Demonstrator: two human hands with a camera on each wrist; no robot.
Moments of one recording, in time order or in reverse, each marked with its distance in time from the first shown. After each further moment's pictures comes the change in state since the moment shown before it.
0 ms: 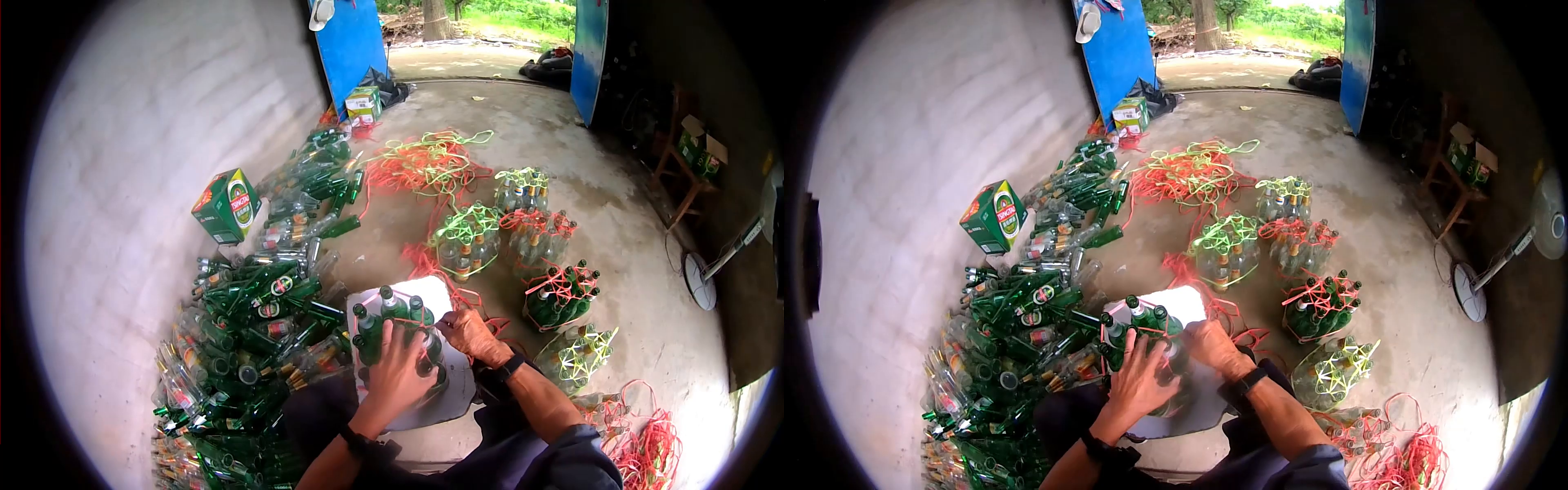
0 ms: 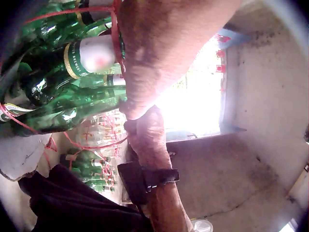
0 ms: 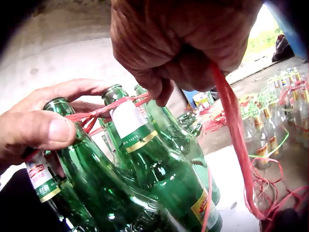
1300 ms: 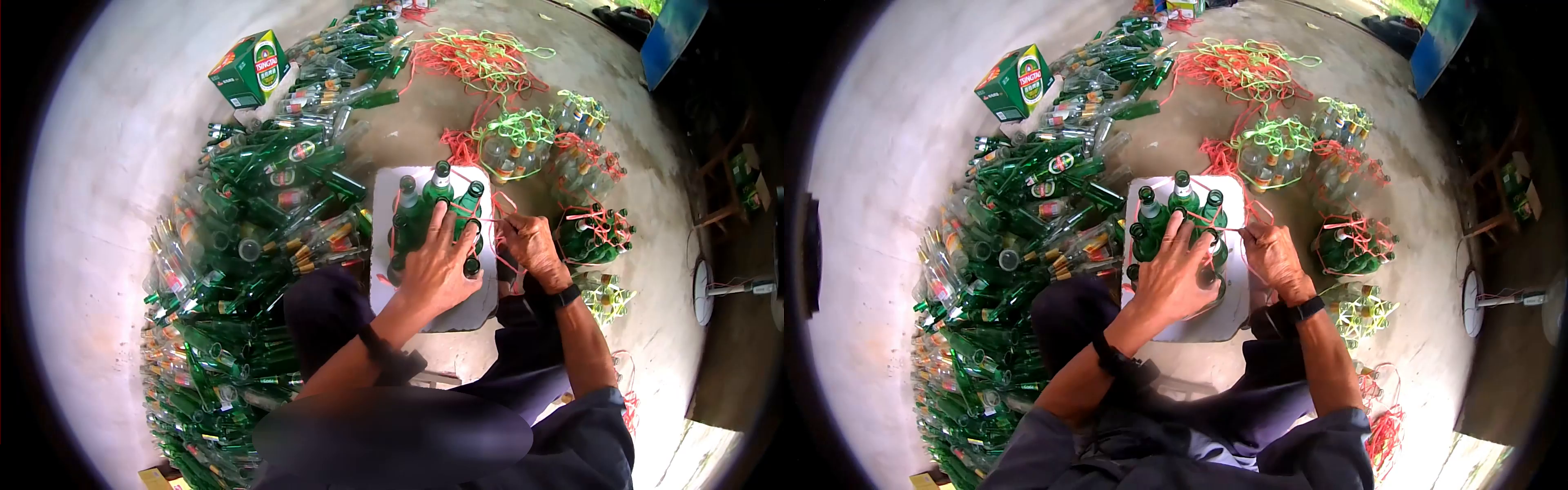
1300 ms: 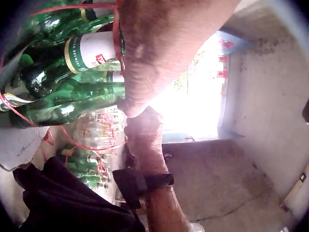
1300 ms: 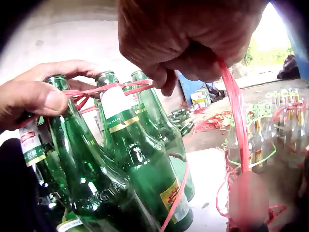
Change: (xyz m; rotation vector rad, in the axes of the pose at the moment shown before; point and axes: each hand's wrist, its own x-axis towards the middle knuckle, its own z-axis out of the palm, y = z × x) left_hand -0.003 -0.010 0.005 -0.018 0.077 -0.034; right_hand -0.001 -0.028 -0.023 -0.129 0.028 -0.057
